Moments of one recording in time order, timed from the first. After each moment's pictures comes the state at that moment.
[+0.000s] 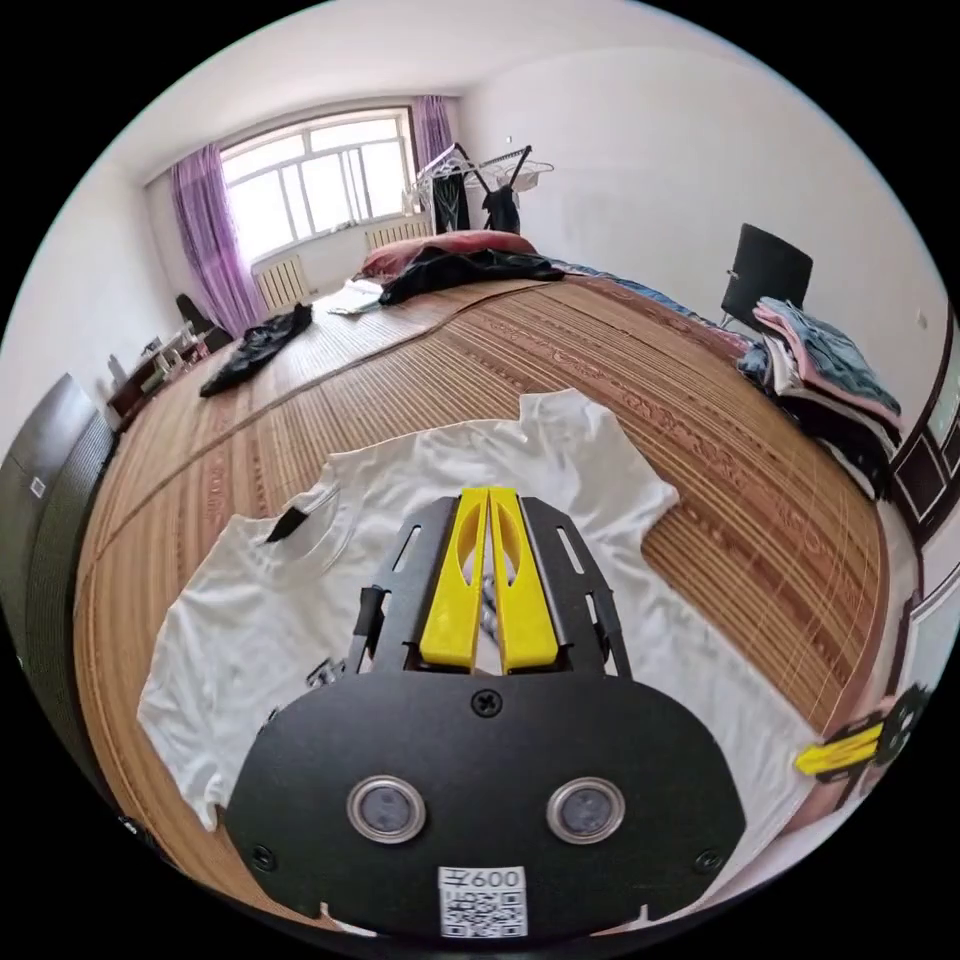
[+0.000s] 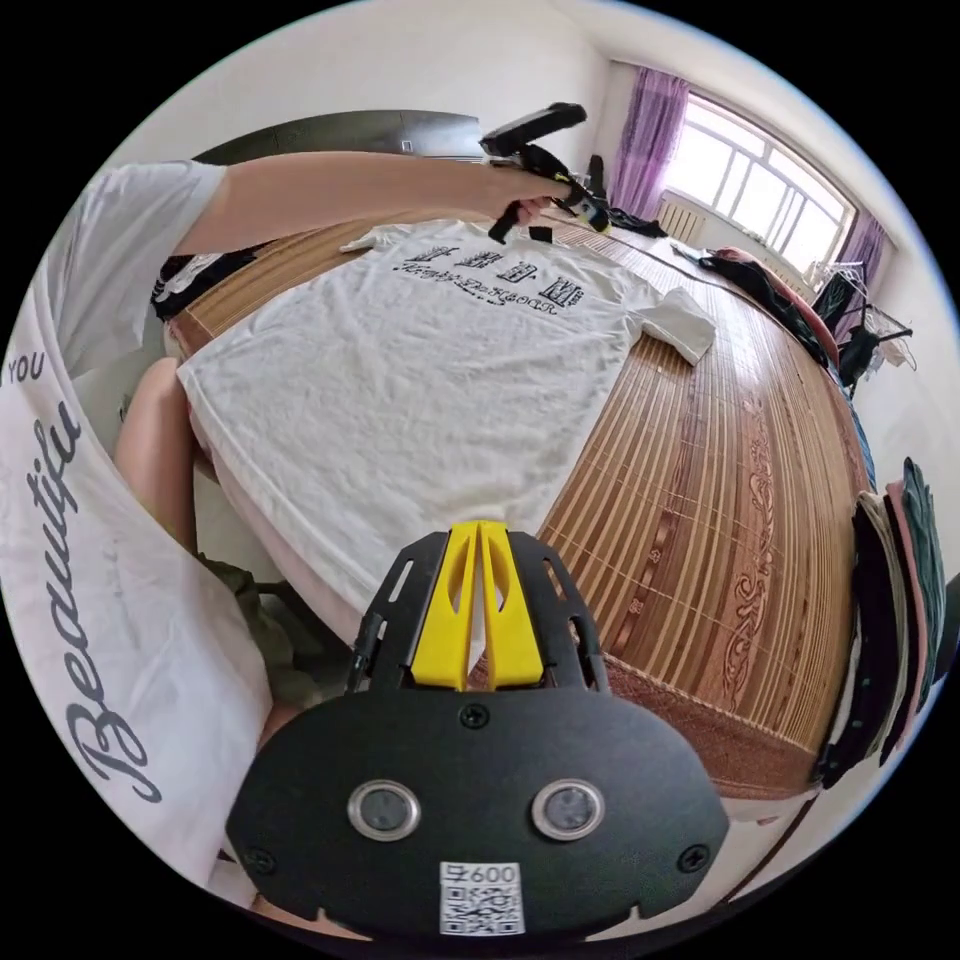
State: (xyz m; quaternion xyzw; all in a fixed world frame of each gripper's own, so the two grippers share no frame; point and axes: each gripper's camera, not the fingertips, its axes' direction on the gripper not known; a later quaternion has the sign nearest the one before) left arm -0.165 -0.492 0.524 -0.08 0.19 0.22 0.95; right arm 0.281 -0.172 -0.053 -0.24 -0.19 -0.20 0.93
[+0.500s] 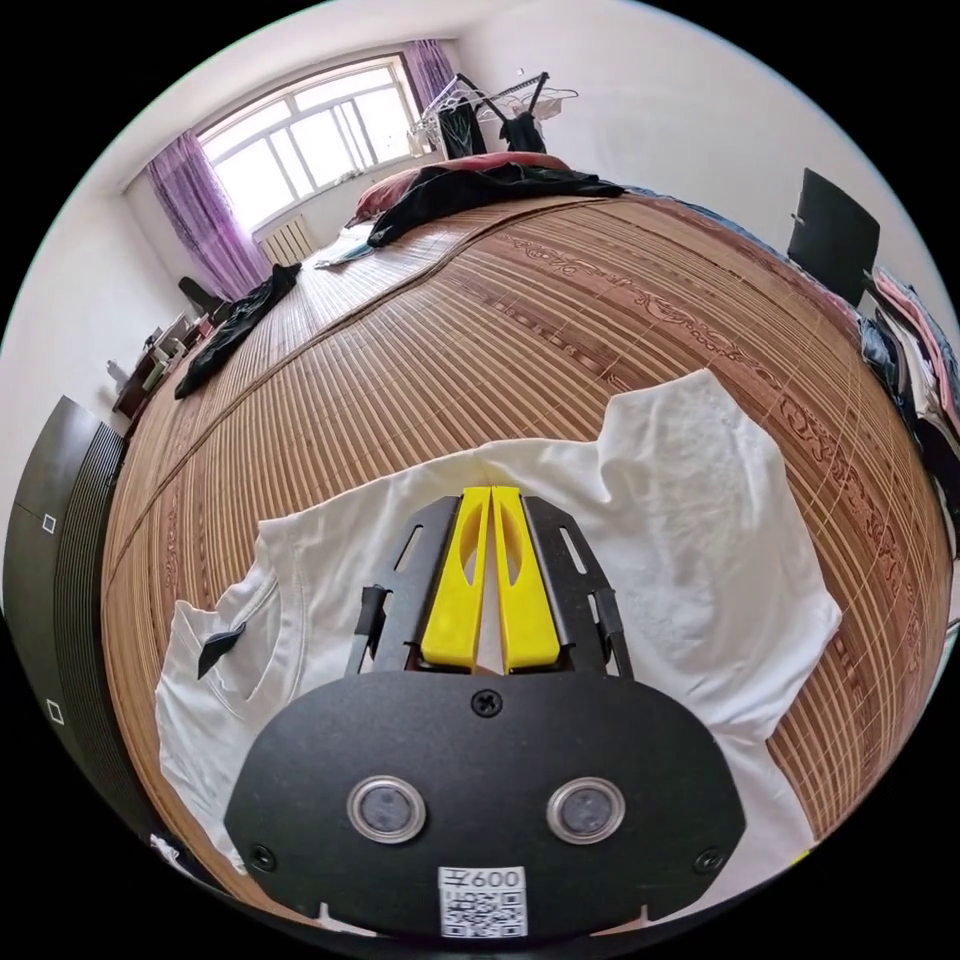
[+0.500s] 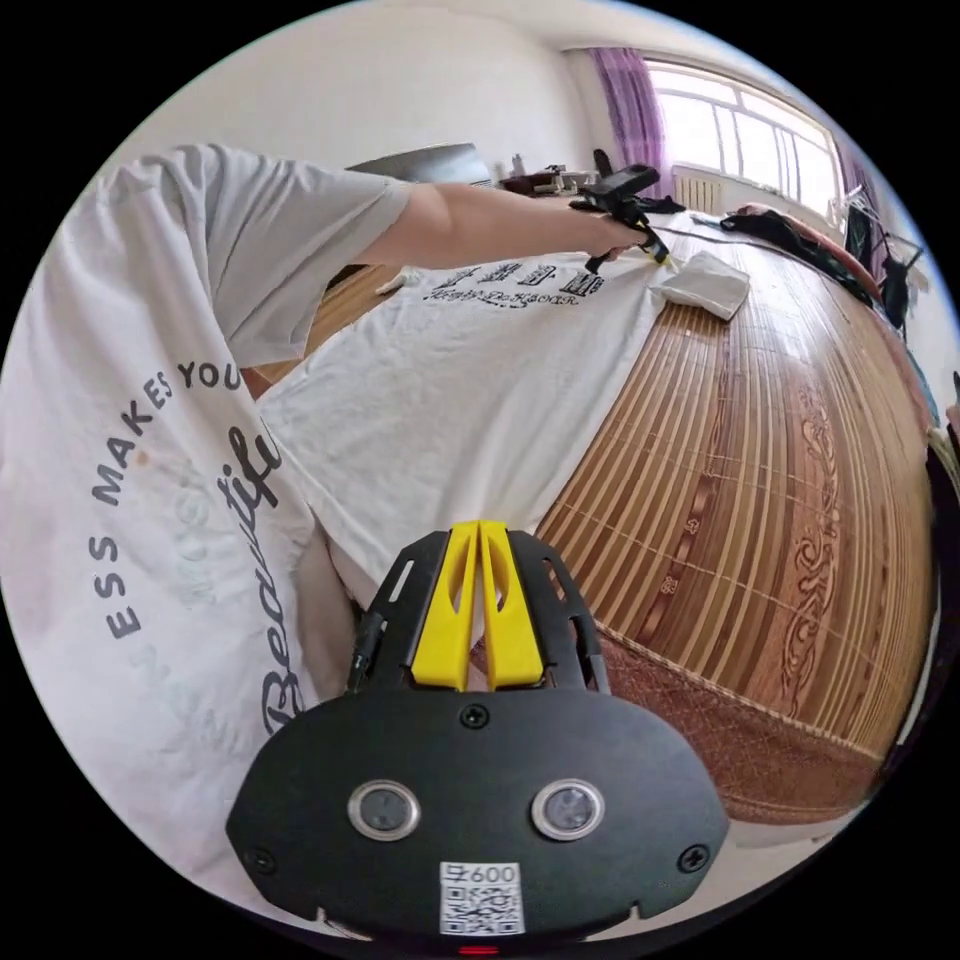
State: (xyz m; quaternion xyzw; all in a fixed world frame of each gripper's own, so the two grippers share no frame) left arm -0.139 -0.364 0.850 -0.13 0.10 0.25 0.95; right arm 0.222 -0.327 -0.143 -0.27 -0.25 -0.16 0.92
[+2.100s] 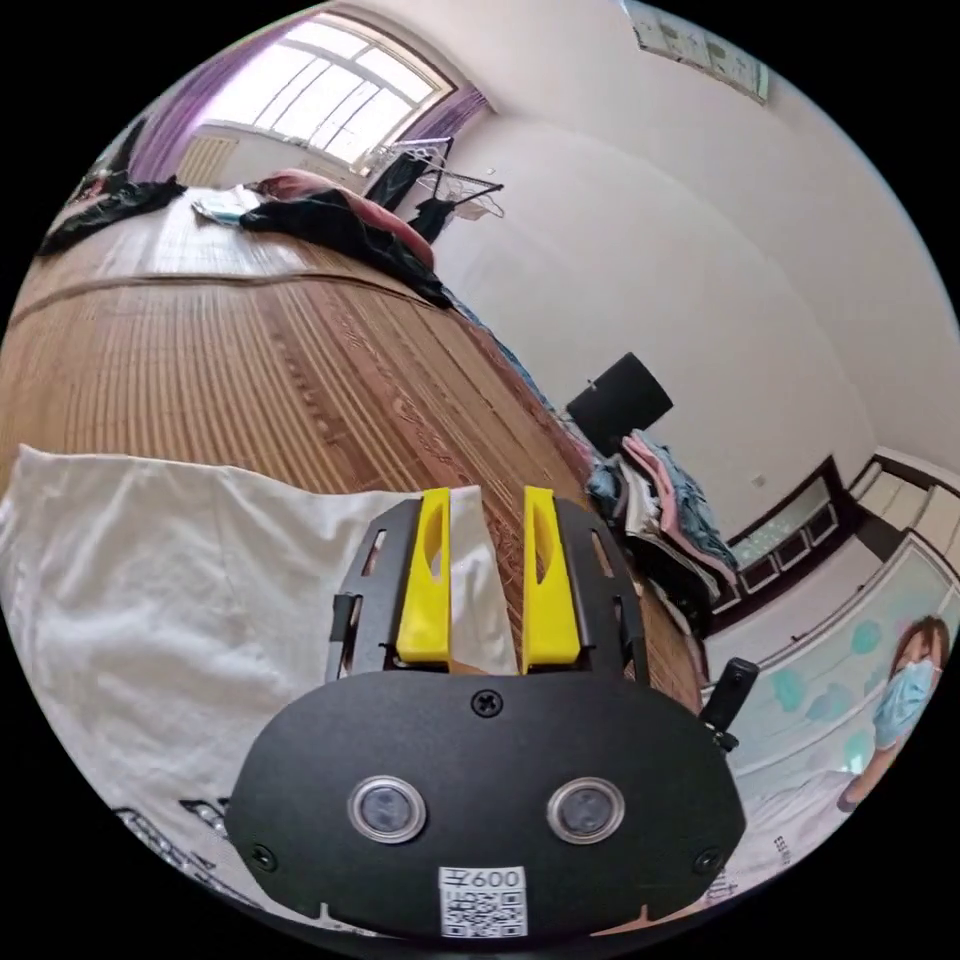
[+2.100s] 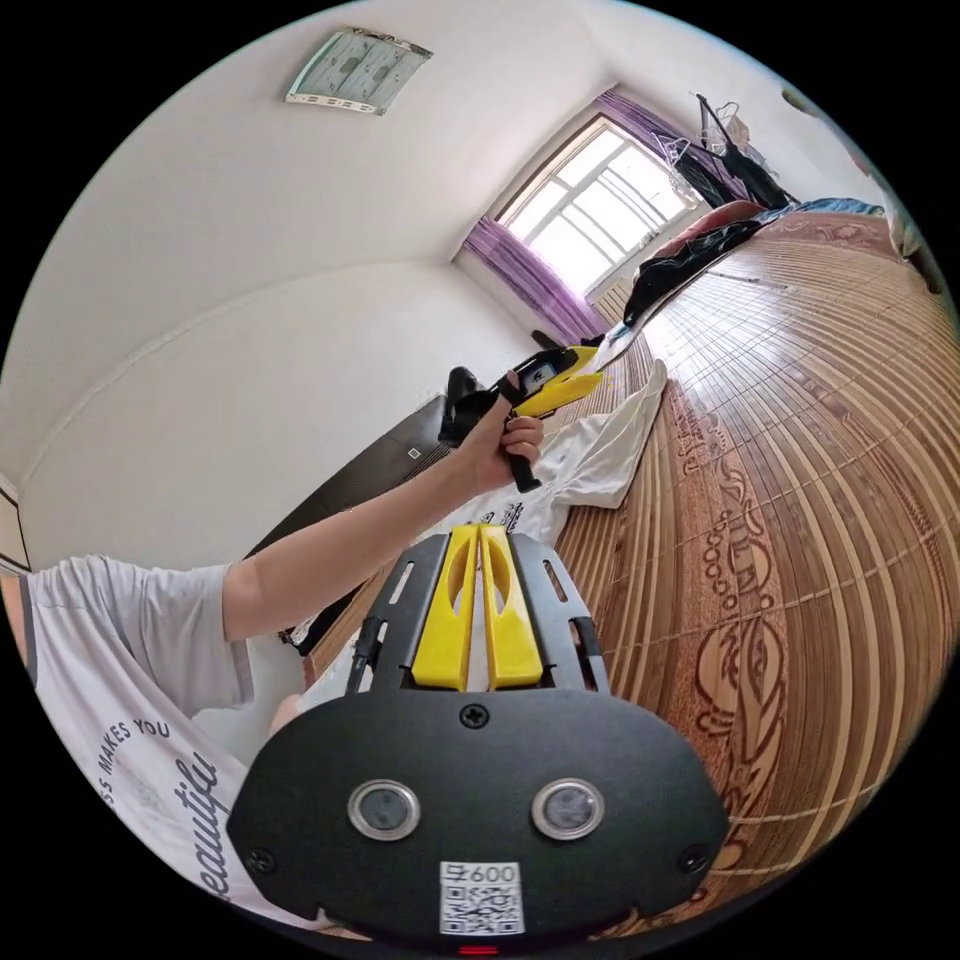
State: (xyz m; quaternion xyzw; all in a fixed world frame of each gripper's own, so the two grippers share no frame) left arm -0.463 -0.320 0.945 -0.11 0.43 0.05 0.90; right arm 0.336 -0.698 -0.095 0.02 -0.40 0.21 0.89
